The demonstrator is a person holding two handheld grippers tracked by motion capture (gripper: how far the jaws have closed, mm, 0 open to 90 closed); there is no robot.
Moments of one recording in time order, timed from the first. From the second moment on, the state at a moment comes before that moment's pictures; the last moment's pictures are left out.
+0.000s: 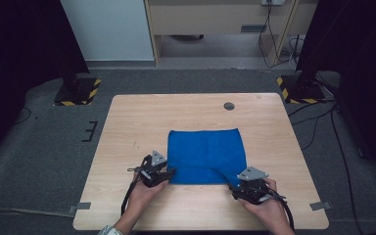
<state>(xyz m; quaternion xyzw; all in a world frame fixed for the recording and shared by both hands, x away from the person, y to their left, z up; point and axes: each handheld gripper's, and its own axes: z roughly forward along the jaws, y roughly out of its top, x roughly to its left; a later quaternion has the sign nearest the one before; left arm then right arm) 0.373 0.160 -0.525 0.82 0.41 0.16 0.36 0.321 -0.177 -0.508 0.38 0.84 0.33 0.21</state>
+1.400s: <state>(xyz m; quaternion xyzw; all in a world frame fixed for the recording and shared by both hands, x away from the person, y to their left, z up) 0.302 0.182 -0.489 0.84 0.34 0.09 0.42 0.342 -0.208 -0.490 0.38 0.84 0.36 0.17</state>
